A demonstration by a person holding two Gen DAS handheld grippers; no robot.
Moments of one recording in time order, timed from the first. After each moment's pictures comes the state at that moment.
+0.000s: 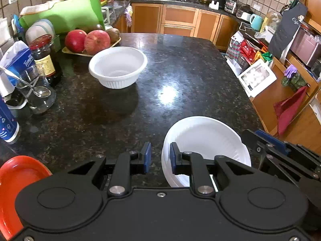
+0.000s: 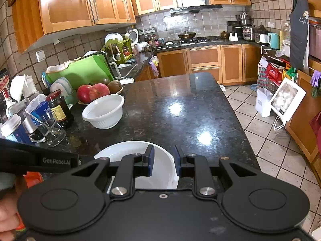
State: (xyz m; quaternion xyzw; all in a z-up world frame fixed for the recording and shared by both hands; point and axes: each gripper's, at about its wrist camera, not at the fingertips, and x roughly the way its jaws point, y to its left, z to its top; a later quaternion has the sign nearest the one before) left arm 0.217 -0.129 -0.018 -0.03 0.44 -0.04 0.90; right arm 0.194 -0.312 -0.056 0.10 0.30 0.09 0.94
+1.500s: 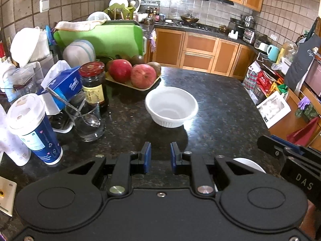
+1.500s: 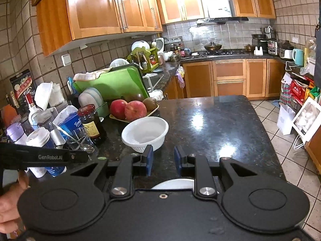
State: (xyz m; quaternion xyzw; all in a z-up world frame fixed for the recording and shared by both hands) left arm 0.217 -0.044 0.022 -0.05 0.37 0.01 0.93; right arm 0.215 -0.260 0.004 0.09 0.27 0.16 0.95
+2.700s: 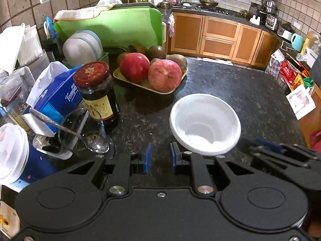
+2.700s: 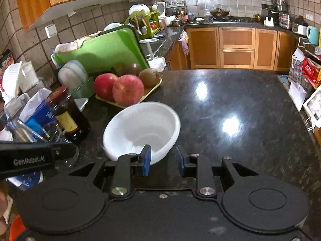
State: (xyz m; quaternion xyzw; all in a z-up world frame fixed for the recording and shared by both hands) left arm 0.322 -0.021 -0.002 -0.03 0.42 0.06 0.90; right arm 0.368 -0.198 -0.045 0.06 0.37 0.16 0.91
